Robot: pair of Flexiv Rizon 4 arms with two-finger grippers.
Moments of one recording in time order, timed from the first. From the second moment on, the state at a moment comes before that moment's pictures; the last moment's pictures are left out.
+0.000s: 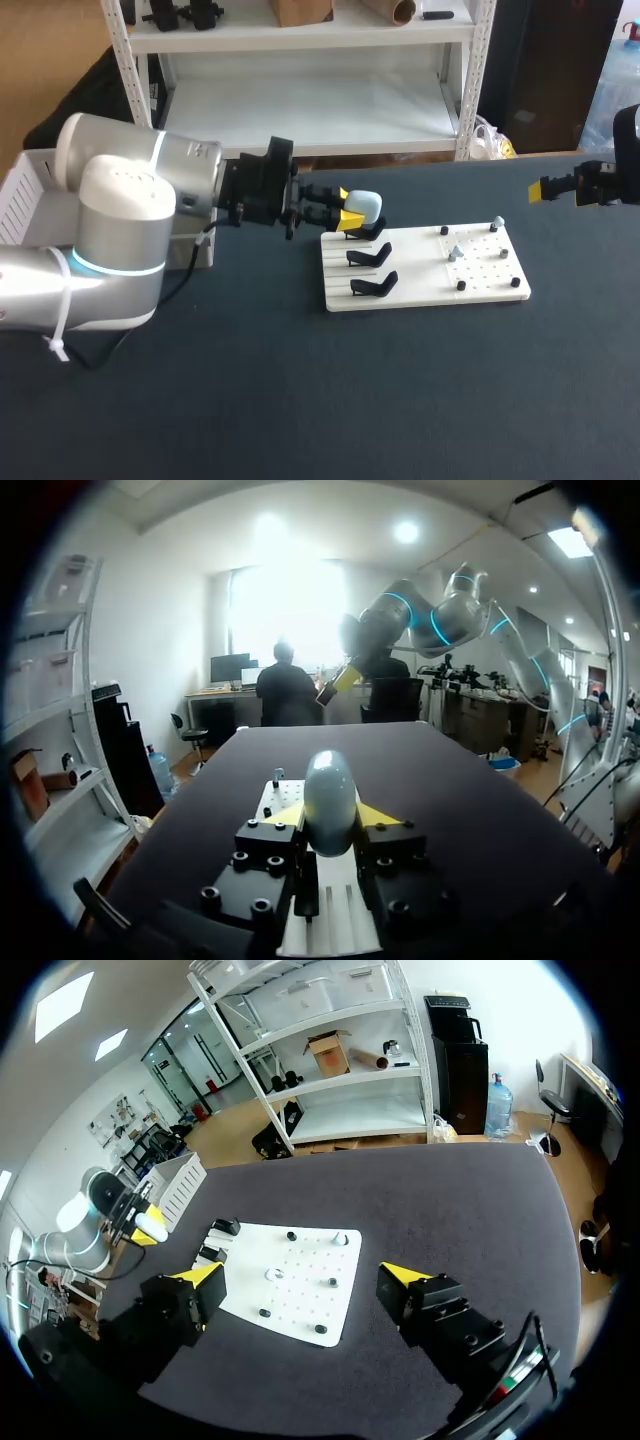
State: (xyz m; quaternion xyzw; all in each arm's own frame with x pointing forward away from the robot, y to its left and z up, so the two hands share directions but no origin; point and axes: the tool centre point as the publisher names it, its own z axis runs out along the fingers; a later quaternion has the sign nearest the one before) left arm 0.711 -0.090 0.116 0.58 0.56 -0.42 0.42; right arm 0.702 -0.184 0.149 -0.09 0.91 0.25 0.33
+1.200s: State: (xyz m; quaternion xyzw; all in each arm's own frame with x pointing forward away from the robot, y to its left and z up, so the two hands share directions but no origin) left arm 0.679 -0.104 0.116 0.54 0.52 -0.47 0.46; right arm 0.659 -0.135 0.146 -0.18 0.91 0.24 0.30
